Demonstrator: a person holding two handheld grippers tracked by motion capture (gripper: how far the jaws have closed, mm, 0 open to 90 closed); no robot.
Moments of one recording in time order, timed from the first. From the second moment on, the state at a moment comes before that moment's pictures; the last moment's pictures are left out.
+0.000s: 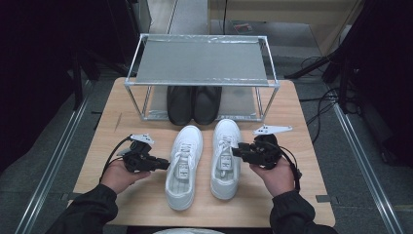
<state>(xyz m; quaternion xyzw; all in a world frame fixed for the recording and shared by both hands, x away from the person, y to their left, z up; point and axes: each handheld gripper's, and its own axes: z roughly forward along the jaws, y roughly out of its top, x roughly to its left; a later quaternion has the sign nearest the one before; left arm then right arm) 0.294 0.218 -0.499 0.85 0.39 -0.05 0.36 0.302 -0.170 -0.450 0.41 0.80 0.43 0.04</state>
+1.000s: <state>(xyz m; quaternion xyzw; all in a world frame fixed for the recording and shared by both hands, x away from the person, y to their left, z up) 0.295 0.216 -0.499 0.85 0.39 -0.05 0.36 0.292 -0.136 -0.463 0.43 0.83 0.34 0.12</state>
